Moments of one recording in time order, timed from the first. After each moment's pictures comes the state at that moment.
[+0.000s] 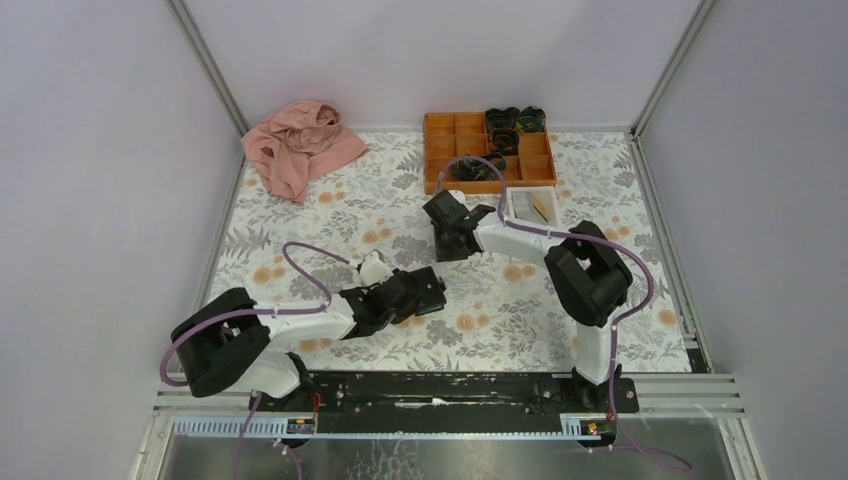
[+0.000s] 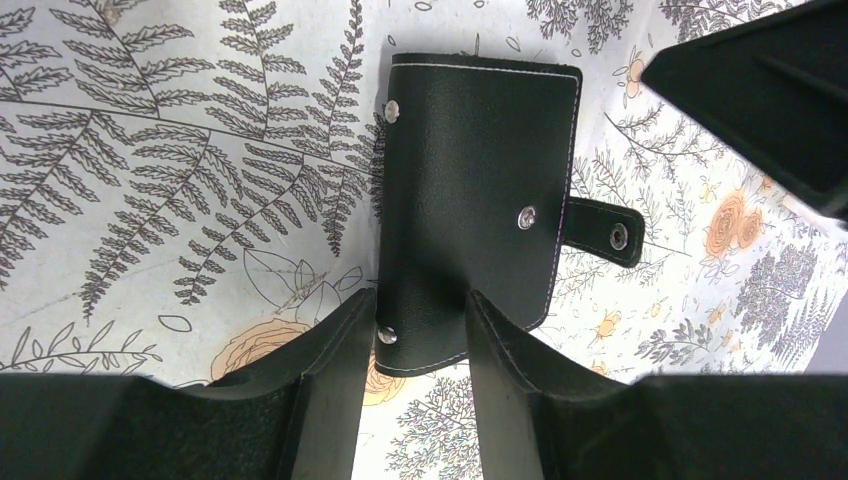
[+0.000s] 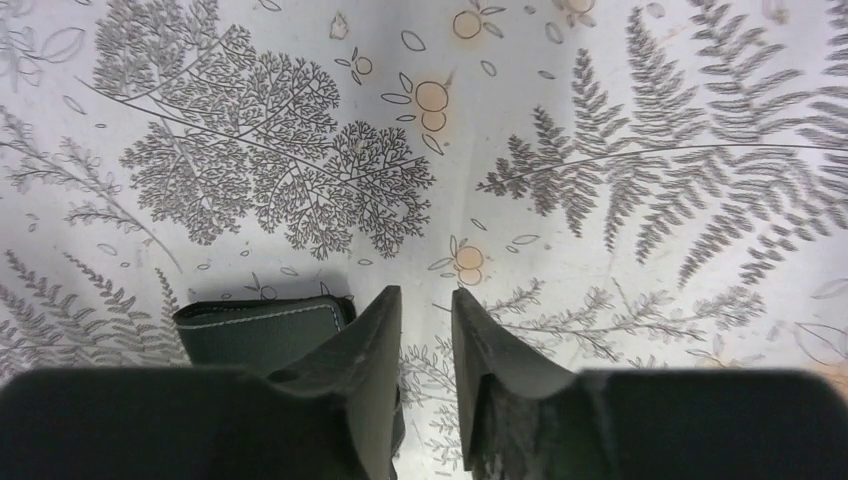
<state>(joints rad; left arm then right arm) -0.97 1.40 0.54 -0.09 -0.38 -1.41 0.76 1.95 1.33 -0.48 0.15 0.59</state>
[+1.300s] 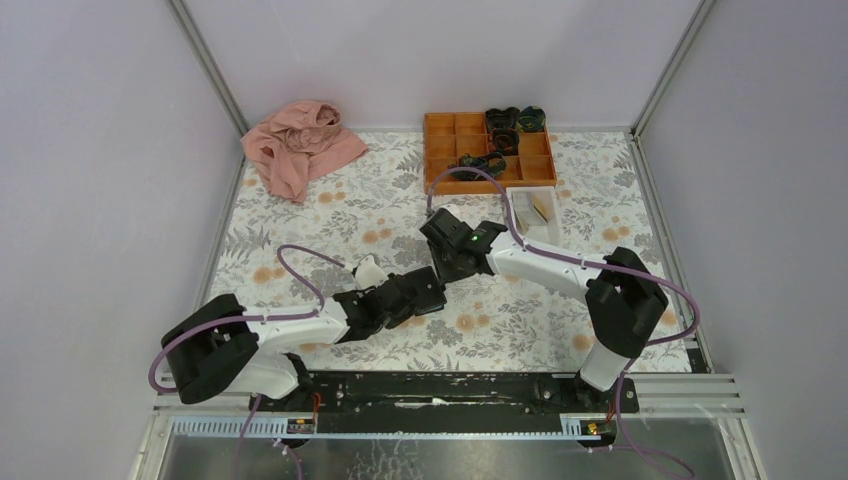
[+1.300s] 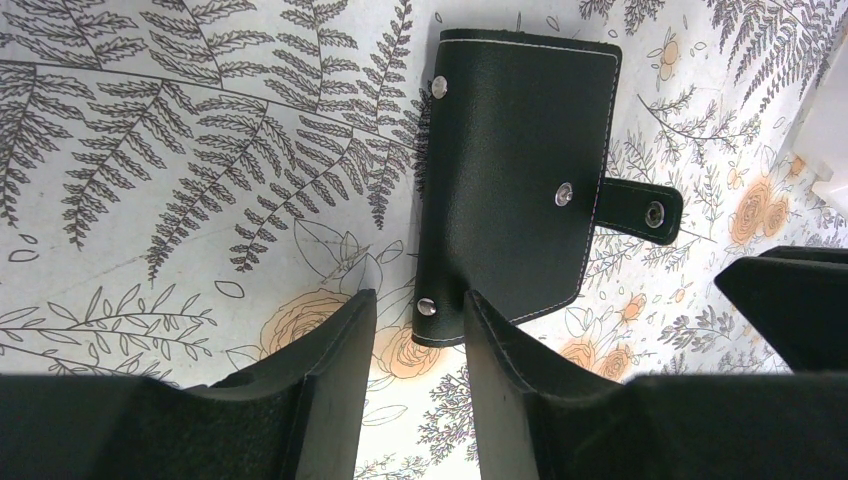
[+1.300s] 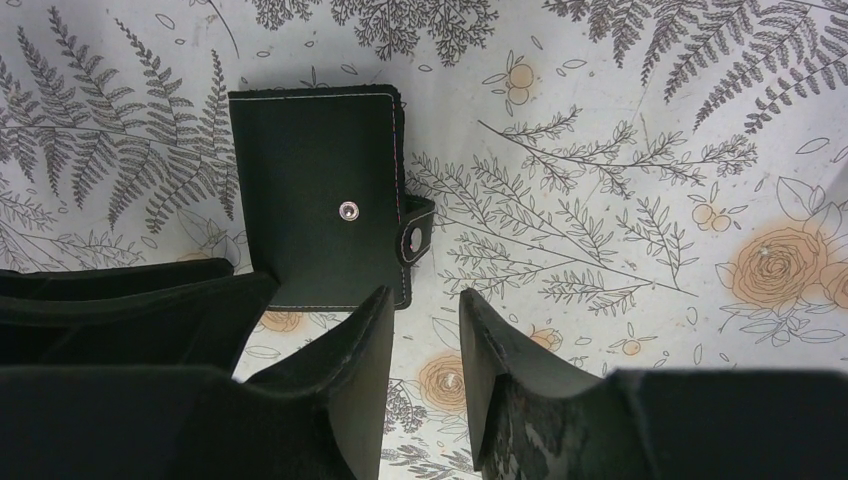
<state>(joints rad) -0.98 1.34 0.51 -0.15 -0.39 -1.42 0.90 1.70 1.23 -0.62 0.19 0.52</state>
